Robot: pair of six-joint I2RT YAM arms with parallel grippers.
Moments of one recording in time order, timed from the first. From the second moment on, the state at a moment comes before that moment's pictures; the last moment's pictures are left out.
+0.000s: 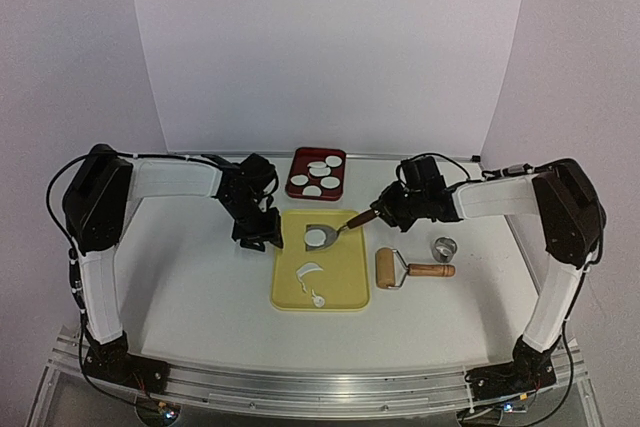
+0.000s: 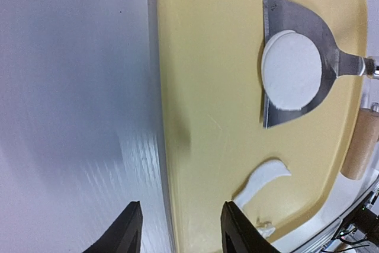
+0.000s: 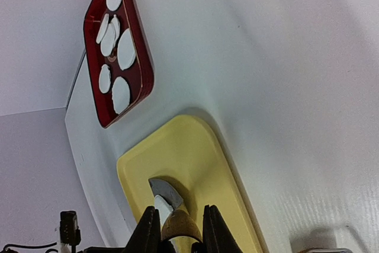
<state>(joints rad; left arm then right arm) -0.68 2.00 1.43 -0.69 0.22 -0.68 0.54 1.88 1.14 0.03 -0.09 1.22</state>
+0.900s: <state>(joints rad) -0.46 1.81 1.39 -0.68 0.16 -0.68 0.42 2.05 1.68 -0.05 -0.01 0.78</state>
